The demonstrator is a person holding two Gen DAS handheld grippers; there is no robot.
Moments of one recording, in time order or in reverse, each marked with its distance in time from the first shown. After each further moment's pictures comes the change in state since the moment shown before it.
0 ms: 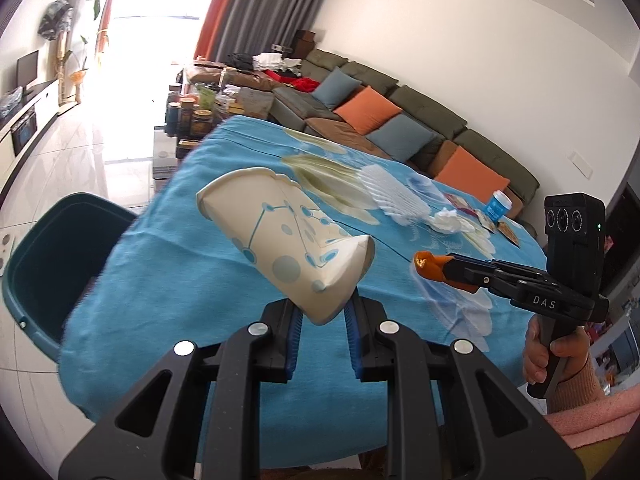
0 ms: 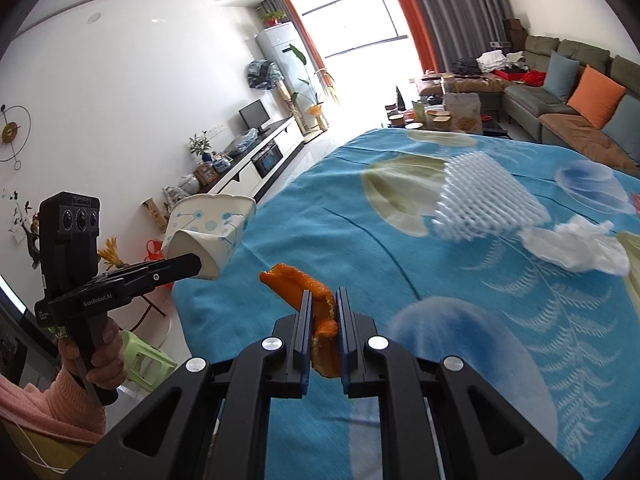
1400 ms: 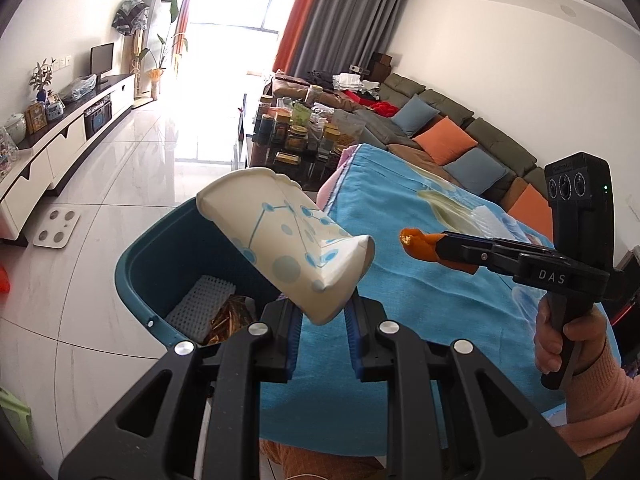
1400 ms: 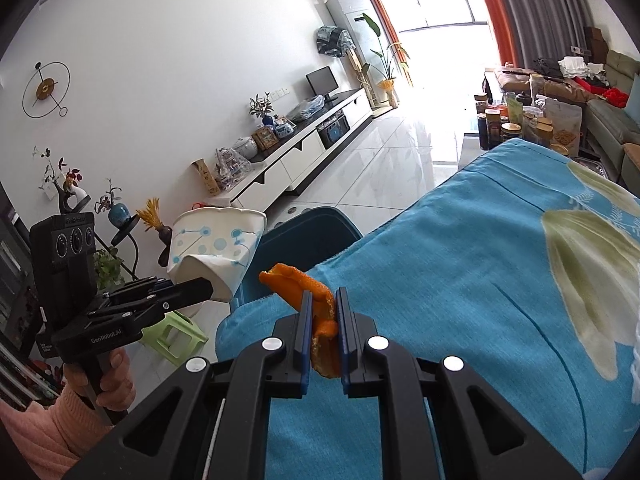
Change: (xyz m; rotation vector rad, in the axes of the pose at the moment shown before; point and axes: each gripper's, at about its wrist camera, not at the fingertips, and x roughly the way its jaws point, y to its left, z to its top) left arm -0.073 0.101 -0.003 -0.119 -0.077 0.249; right arm 0.127 0.100 0.069 -0.144 0.119 0.188
